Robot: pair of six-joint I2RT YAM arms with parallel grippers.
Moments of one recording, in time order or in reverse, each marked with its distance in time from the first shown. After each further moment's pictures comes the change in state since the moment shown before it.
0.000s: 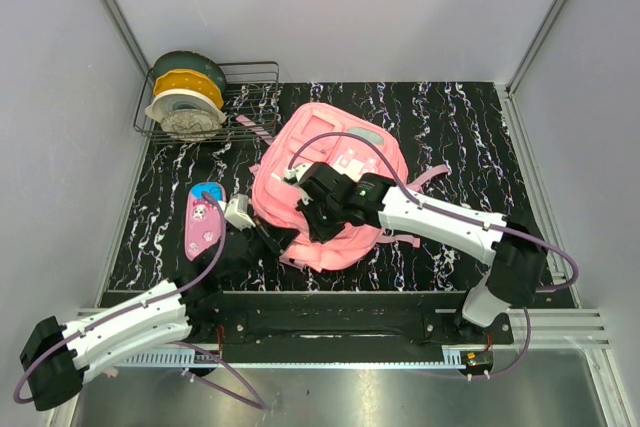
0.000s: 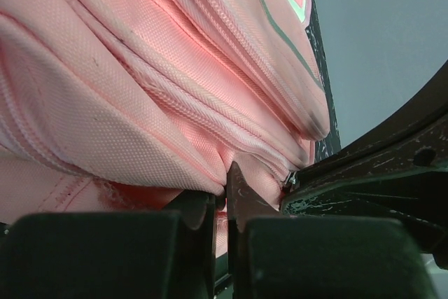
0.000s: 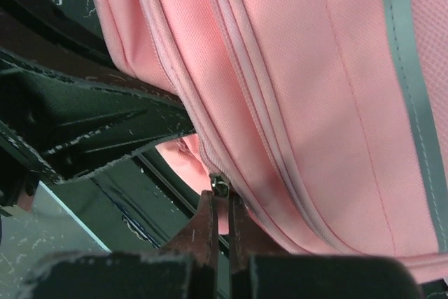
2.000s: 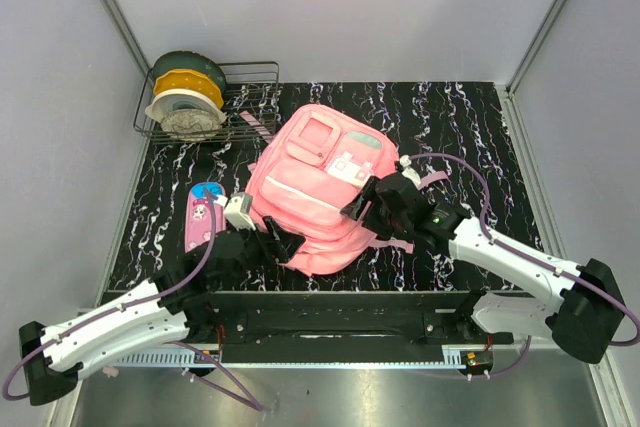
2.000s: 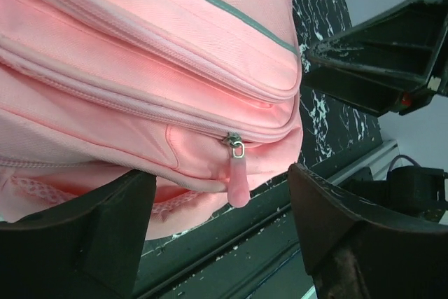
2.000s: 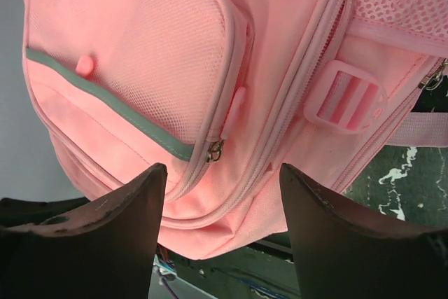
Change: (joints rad) left arm -0.090 -0.101 0.164 -0.336 -0.042 0.146; right arm -0.227 -0.457 -0.555 0.333 0.183 0.806
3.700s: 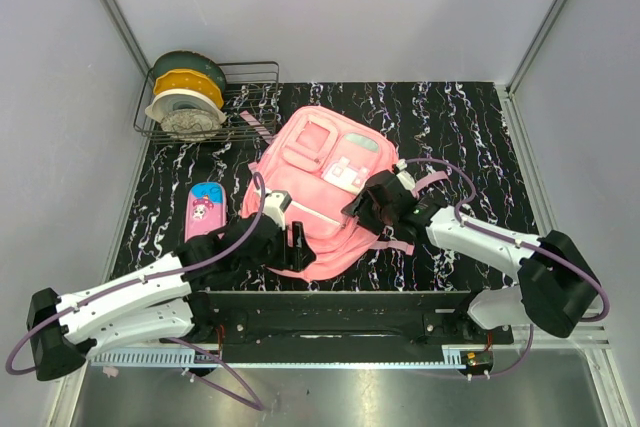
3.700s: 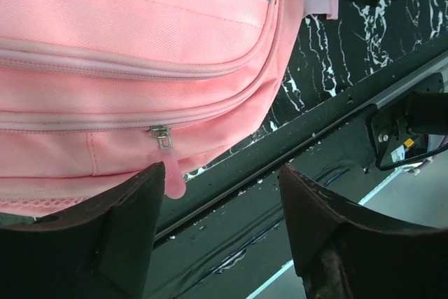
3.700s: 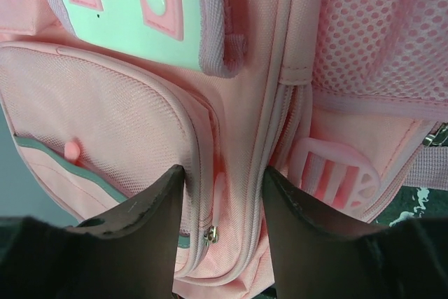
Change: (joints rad) left arm -0.022 0.329 0.248 -0.232 0.196 0.118; right arm -0.061 0.190 -0.036 0.143 -0.001 0.128
